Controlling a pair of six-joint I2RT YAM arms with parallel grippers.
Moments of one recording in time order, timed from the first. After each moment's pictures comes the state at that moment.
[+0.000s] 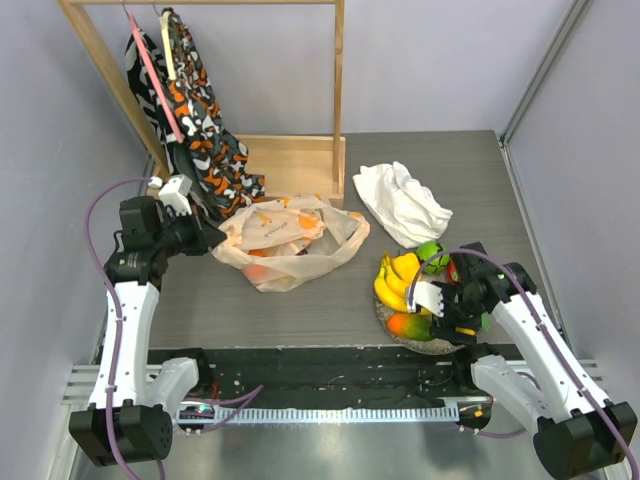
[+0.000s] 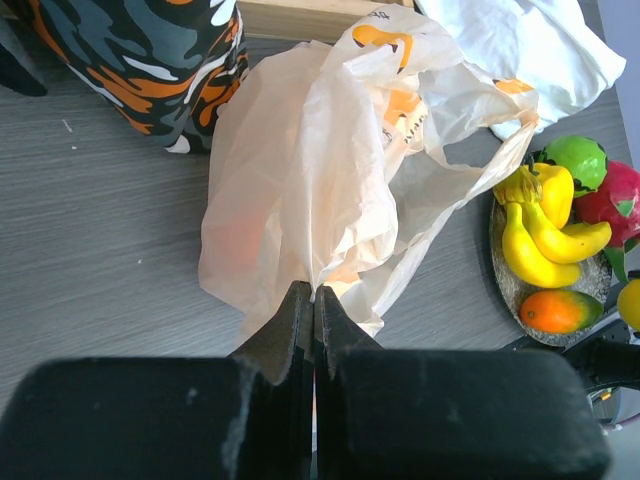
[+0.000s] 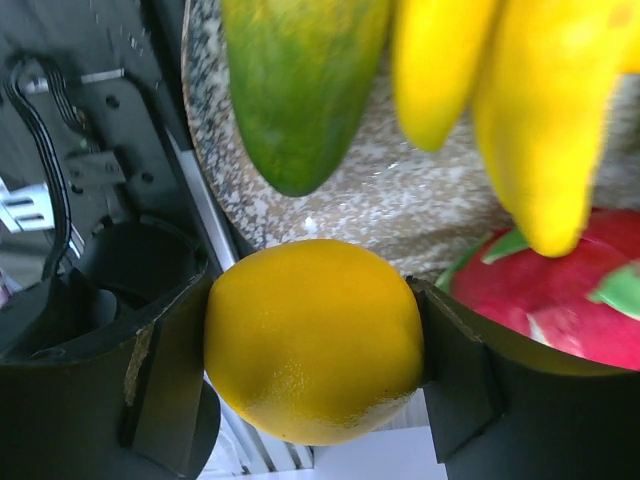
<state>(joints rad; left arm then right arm) 0.11 0.93 0.96 -0.64 0.58 -0.18 0.25 0.84 0.78 -1.34 -0.22 -1.14</state>
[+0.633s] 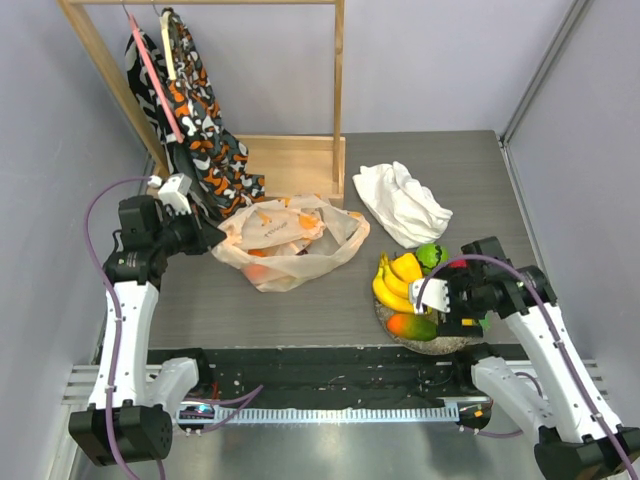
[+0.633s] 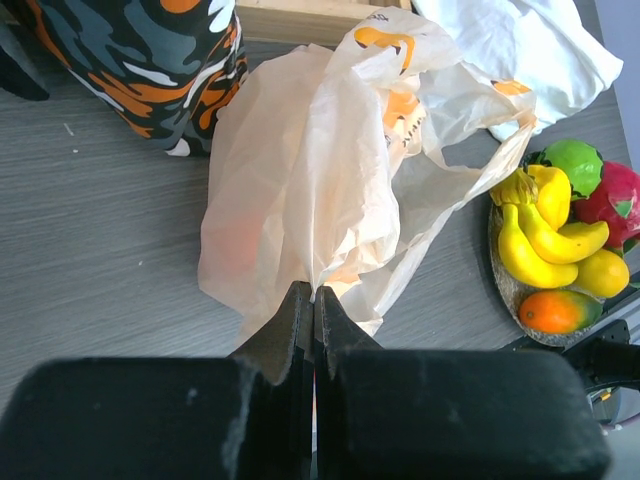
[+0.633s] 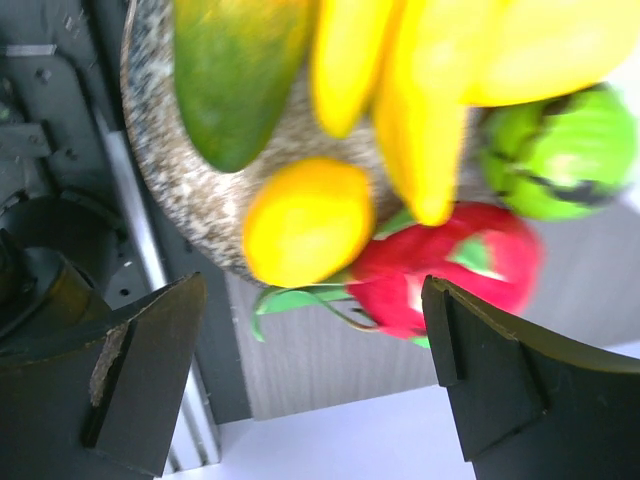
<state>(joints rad) 0.11 0.93 0.97 -0.65 0.58 -0.18 0.25 0.77 0.86 -1.35 -0.21 -1.32</state>
